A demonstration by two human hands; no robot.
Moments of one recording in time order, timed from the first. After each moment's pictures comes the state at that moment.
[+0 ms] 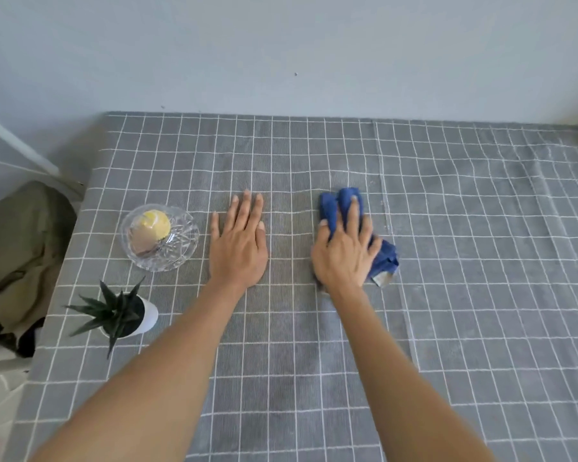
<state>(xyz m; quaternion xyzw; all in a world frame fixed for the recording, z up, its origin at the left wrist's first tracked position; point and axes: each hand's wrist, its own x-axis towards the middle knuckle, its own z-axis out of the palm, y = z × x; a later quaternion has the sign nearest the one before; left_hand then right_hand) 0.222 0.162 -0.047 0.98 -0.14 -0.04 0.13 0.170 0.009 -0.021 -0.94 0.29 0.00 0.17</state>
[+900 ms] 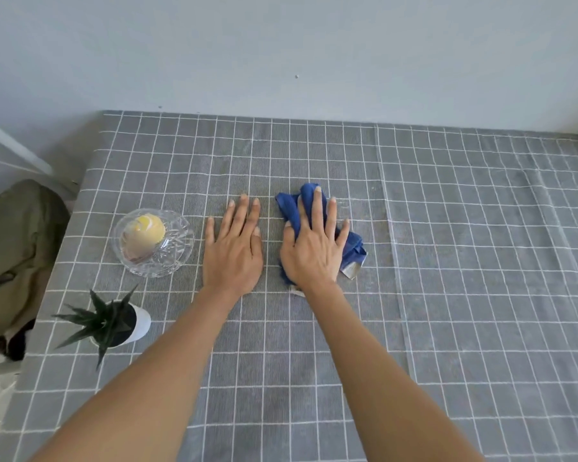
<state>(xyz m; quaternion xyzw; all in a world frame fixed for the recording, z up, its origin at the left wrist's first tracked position) 0.220 0.163 -0.043 0.98 -0.14 -0.03 0.13 0.195 0.029 -0.031 -0.97 0.18 0.02 0.16</state>
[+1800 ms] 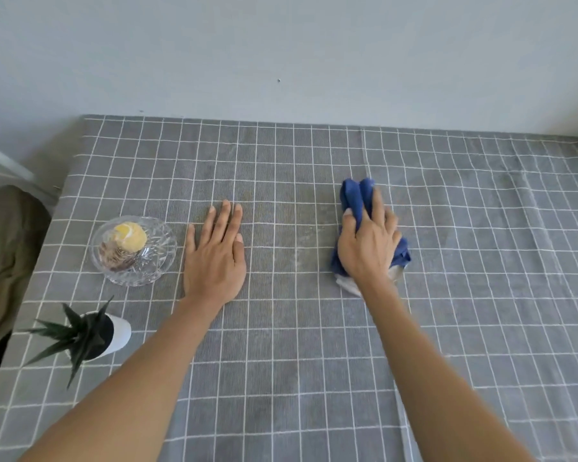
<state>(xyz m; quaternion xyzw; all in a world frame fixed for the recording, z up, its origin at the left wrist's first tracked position) 0.220 0.166 -0.046 0.98 -0.13 -0.04 0.11 0.183 -0.061 0.005 -0.93 0.28 -0.07 0.24</state>
